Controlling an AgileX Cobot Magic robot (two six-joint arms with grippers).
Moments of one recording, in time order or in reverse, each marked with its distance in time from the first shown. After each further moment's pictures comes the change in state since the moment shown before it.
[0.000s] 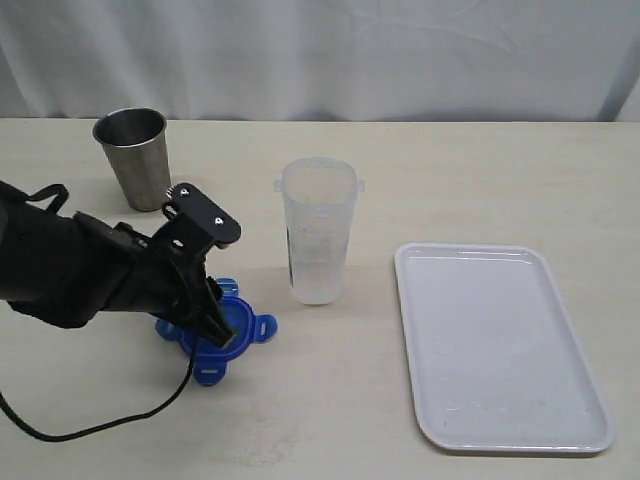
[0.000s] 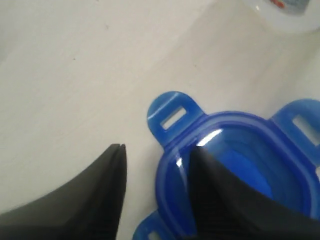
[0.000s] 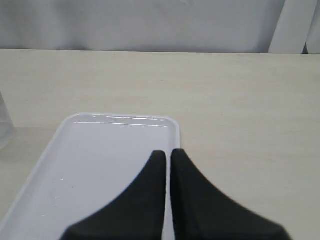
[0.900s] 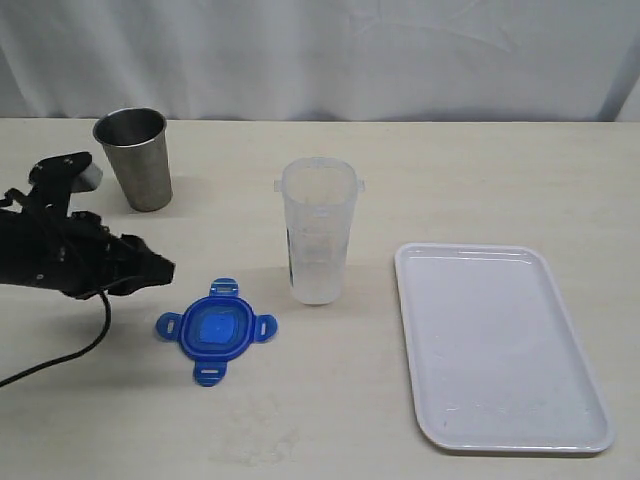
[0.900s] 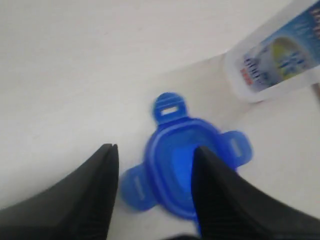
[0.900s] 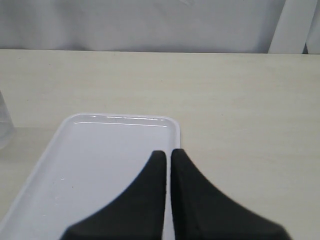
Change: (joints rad) left arm 0.479 -0.142 0.097 -0.025 0.661 -0.191; right arm 0.000 0.000 0.000 0.000 0.000 0.000
